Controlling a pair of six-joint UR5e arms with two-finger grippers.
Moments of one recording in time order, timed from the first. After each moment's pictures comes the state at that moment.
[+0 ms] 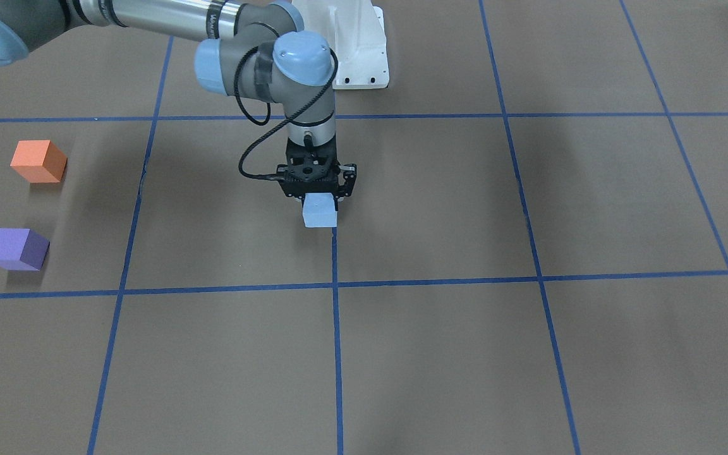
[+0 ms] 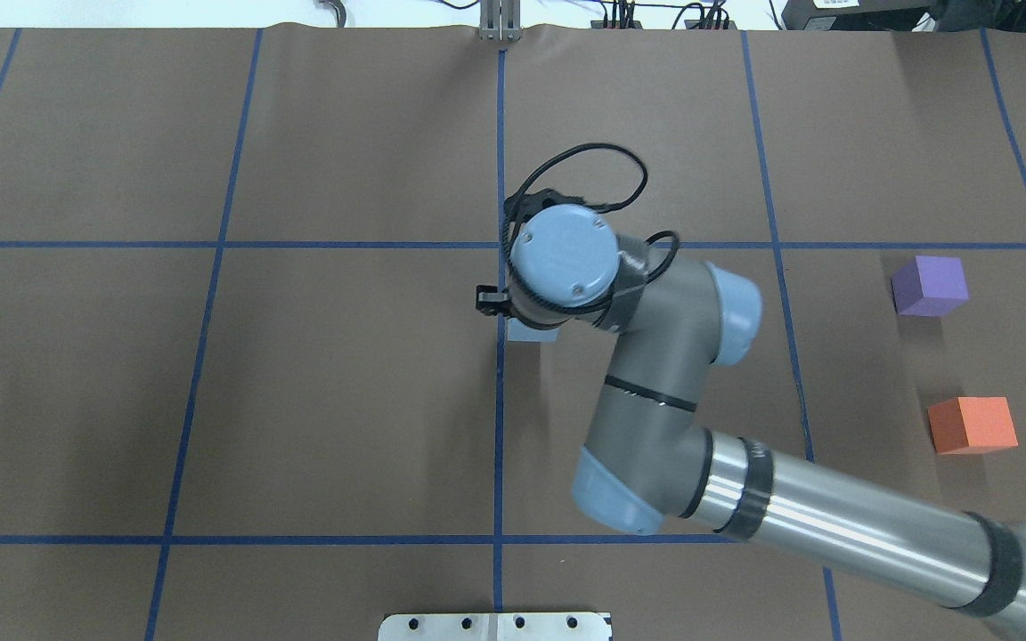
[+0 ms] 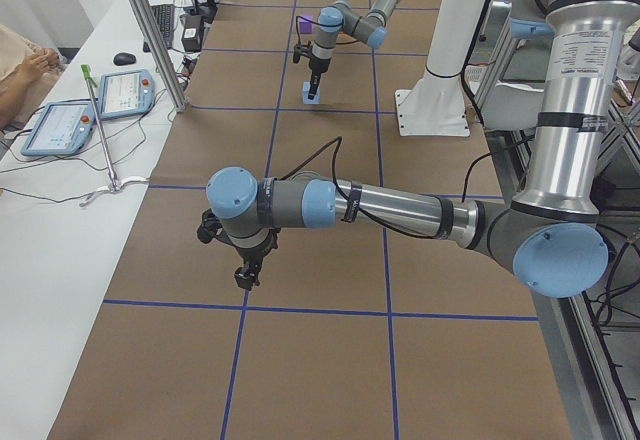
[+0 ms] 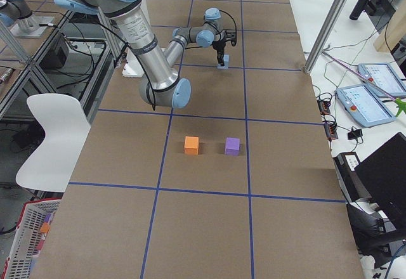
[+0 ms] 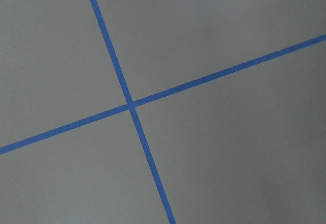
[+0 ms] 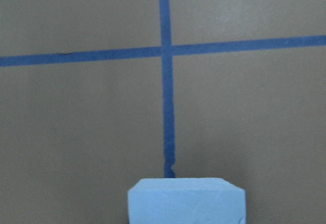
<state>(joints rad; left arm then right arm) -1.58 -1.65 -1.65 -1.39 -2.43 0.36 0.52 -0.88 1.68 -1.54 1.73 1.24</state>
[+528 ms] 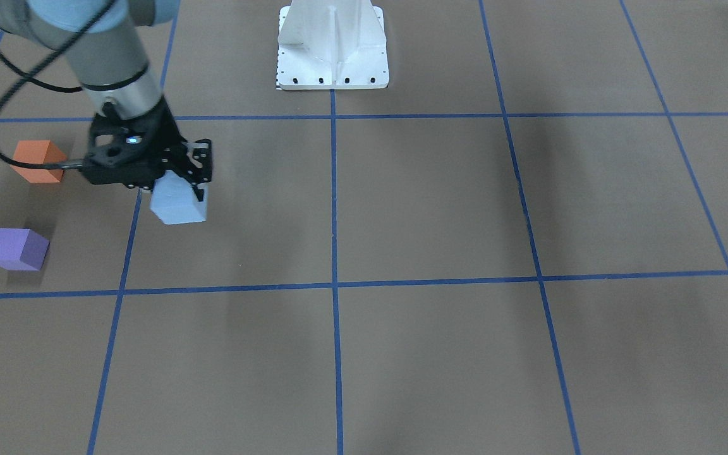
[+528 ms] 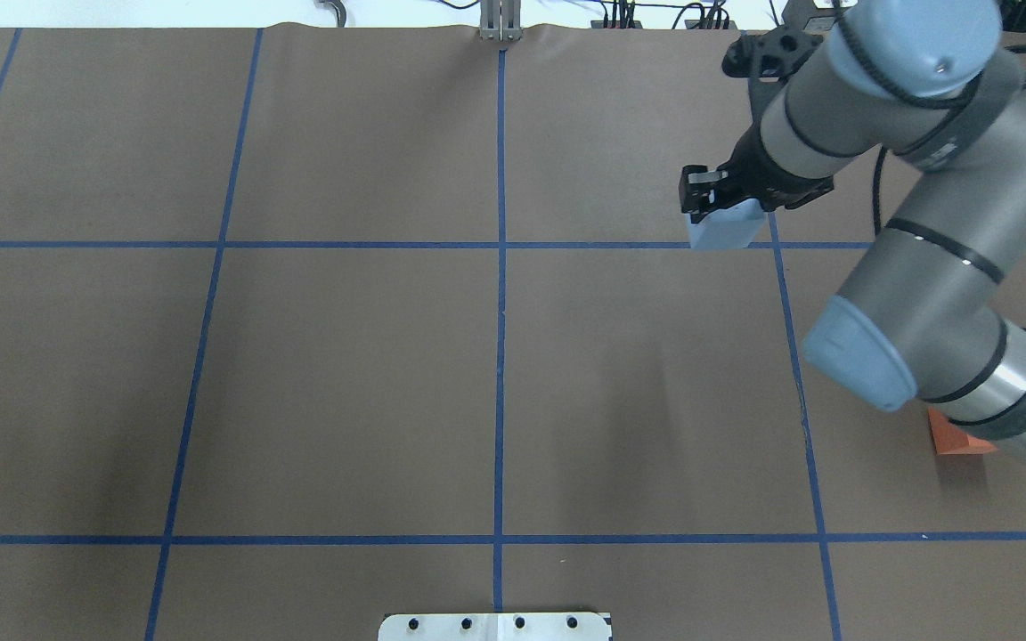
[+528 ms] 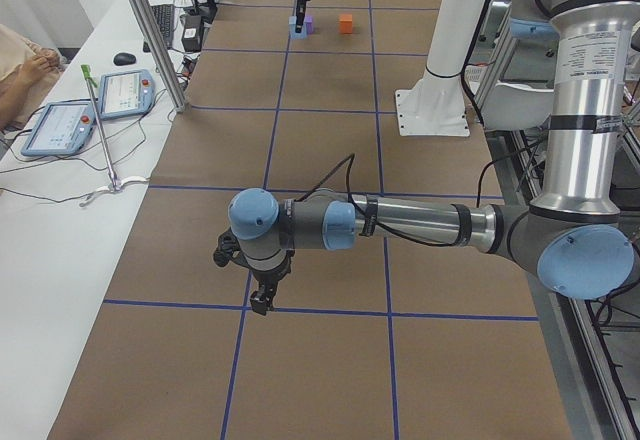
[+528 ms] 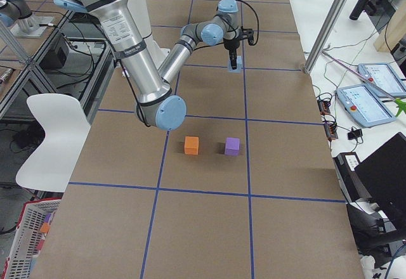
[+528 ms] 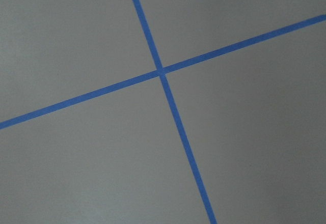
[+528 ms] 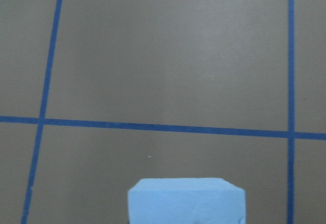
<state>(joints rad) -1.59 -1.54 -1.65 -1.53 -2.33 0.35 0.90 -1.14 1.99 -1.72 2.03 0.82</state>
